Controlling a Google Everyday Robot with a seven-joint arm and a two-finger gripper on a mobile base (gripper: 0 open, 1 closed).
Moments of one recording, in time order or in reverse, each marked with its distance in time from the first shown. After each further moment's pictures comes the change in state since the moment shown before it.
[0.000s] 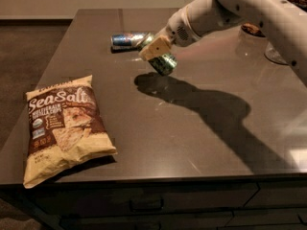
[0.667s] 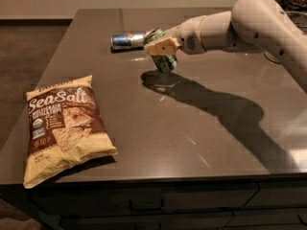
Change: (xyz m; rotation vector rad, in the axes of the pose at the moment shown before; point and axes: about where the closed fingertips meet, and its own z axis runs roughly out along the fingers) arm 0.003 -0.025 -0.011 0.112 -0.267 0.071
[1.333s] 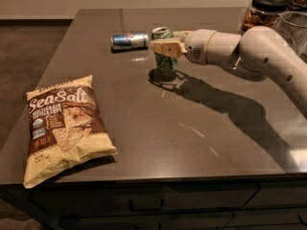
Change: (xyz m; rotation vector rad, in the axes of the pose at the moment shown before) arm 0.007 -0.021 -0.006 0.058 -0.252 0.115
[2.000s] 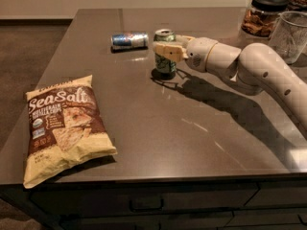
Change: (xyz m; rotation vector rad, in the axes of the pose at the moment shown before) arm 0.011 -0.009 -0.001 0.019 -0.113 0.052
